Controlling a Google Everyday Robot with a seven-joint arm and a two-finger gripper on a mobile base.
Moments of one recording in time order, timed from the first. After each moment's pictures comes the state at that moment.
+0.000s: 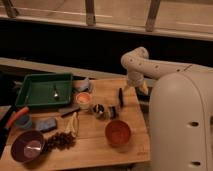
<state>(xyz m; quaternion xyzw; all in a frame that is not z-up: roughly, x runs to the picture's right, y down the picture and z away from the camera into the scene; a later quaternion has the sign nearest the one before) 0.198 0.015 0.851 -0.12 0.29 0.75 0.58</state>
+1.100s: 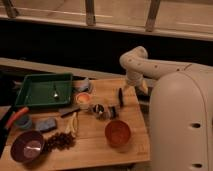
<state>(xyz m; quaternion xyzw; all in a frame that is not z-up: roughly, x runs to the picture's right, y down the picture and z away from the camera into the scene) 0.184 0.005 0.847 -0.11 0.28 0.74 0.60</state>
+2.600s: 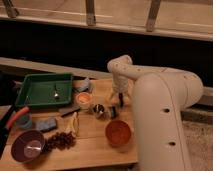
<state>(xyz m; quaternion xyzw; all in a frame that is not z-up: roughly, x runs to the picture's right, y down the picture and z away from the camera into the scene) 0.118 0.067 0.899 -0.22 0.31 0.69 0.61</state>
